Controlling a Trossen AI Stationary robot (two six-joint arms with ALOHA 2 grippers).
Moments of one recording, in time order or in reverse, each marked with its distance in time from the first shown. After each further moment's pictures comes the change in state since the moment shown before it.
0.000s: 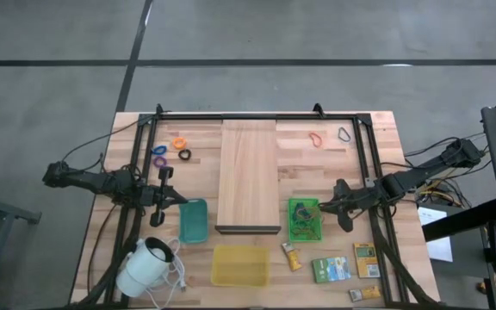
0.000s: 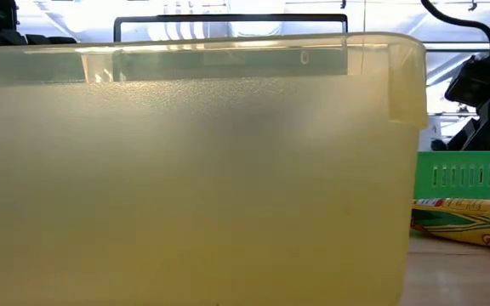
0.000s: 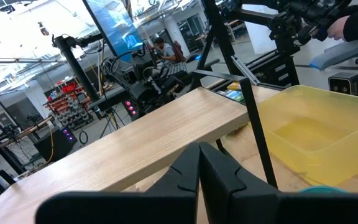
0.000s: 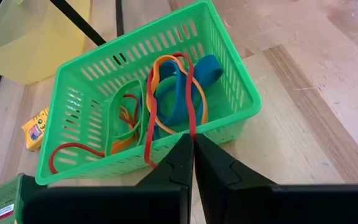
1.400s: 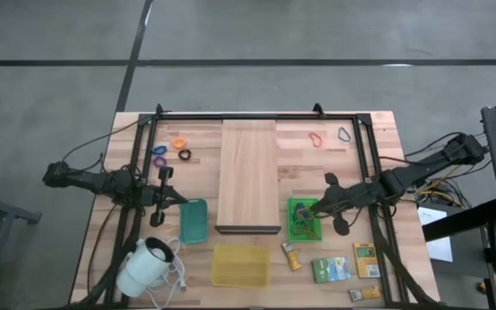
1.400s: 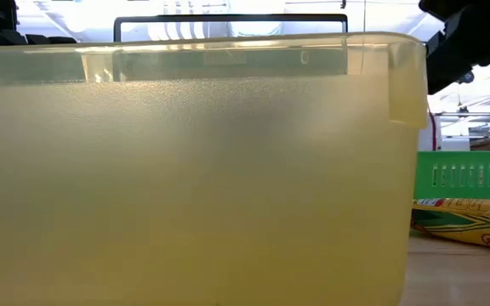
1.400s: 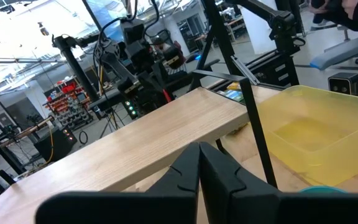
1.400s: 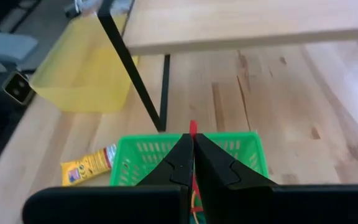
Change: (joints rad) left arm 0.000 0.000 0.000 0.000 0.000 0.000; right arm -0.002 0.311 0.370 0.010 0.000 -0.351
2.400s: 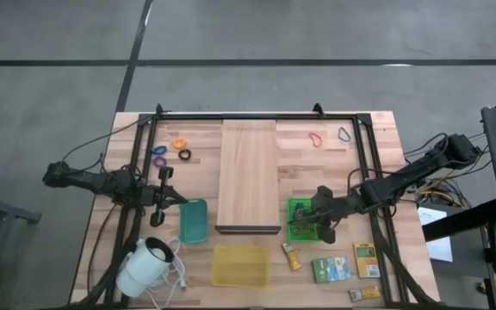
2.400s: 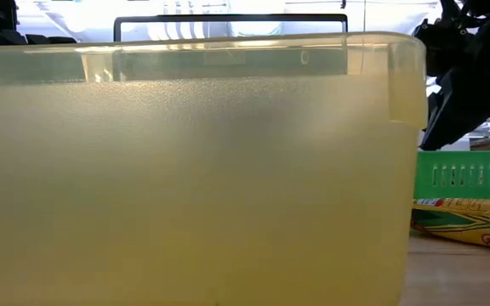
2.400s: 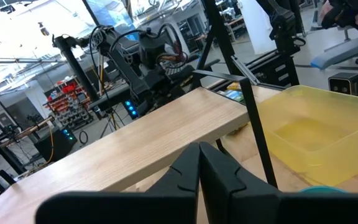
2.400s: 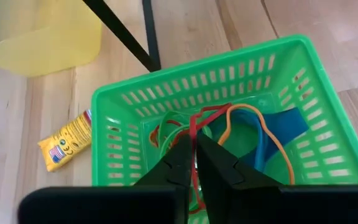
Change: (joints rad) left arm 0.001 0.000 0.000 0.000 0.000 0.000; right arm 0.000 0.316 -0.003 0.069 -0.077 0.290
